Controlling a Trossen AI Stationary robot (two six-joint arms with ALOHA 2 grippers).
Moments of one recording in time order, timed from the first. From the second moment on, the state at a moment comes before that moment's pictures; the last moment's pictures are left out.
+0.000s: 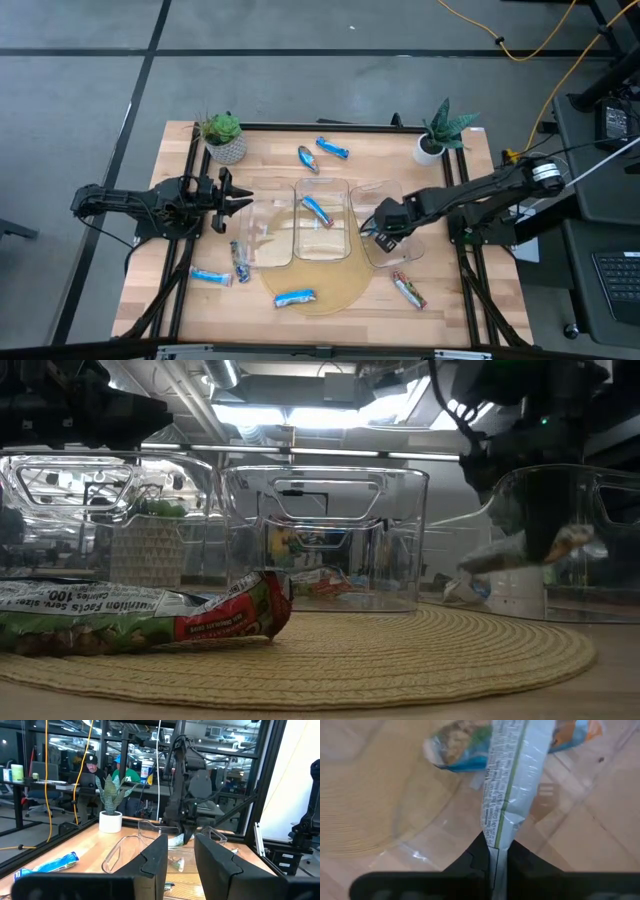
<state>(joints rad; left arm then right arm) -0.02 0.10 0.01 0.25 -0.11 -0.14 0.17 1.41 0.83 -0.77 -0.01 0.97</state>
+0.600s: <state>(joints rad) -0.02 0.10 0.01 0.25 -0.11 -0.14 0.17 1.45 0.83 -0.77 -0.03 0.96</state>
